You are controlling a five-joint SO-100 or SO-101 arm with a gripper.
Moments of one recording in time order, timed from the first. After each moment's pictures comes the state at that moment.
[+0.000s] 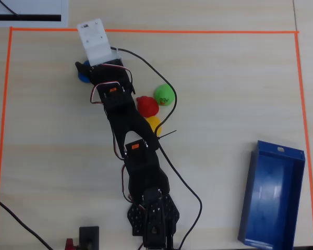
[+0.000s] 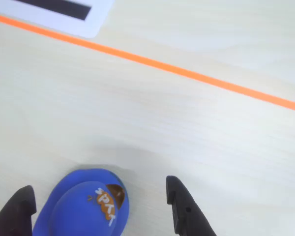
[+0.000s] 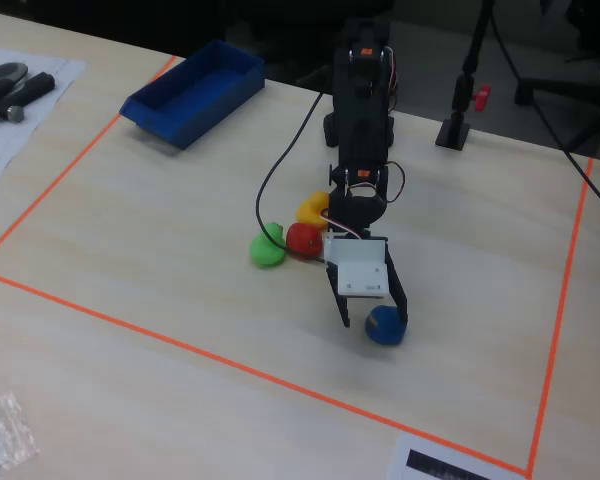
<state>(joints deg) -15.4 67.2 95.4 6.0 -87.2</state>
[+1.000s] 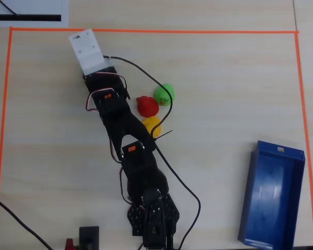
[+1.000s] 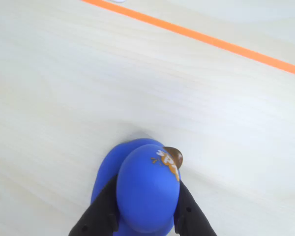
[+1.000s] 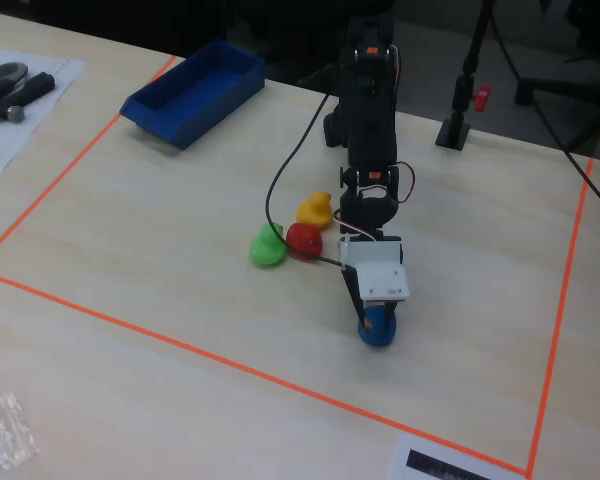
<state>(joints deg) -18.4 67.4 100.0 5.7 -88.3</state>
